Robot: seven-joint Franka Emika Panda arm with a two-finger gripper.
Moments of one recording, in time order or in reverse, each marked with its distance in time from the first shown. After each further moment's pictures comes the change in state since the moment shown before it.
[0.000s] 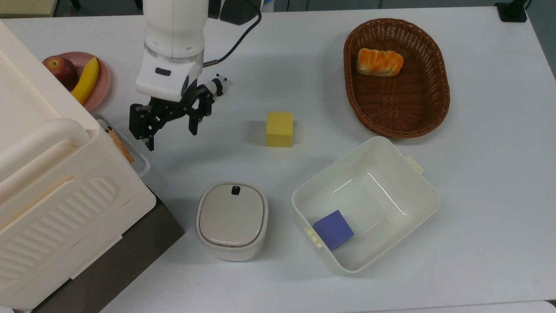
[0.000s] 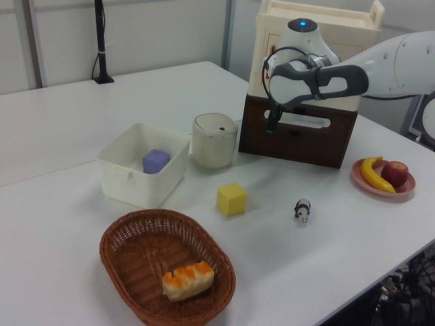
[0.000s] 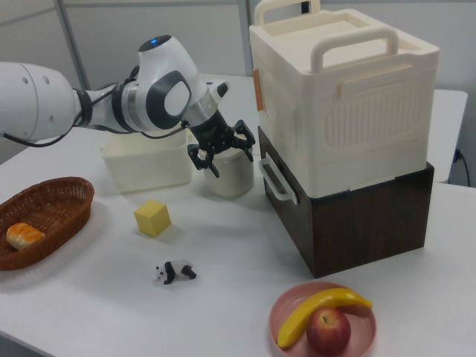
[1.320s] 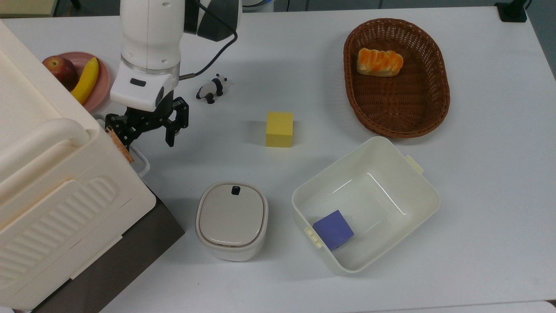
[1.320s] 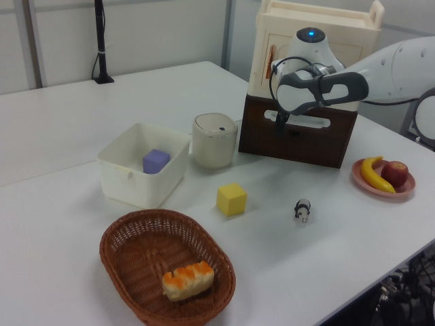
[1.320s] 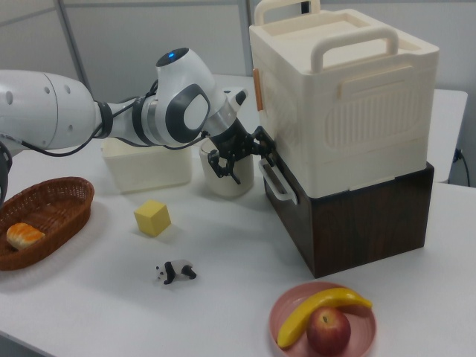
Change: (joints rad) arm -0.060 0.051 -0.001 0.008 -0.038 0.100 -0.022
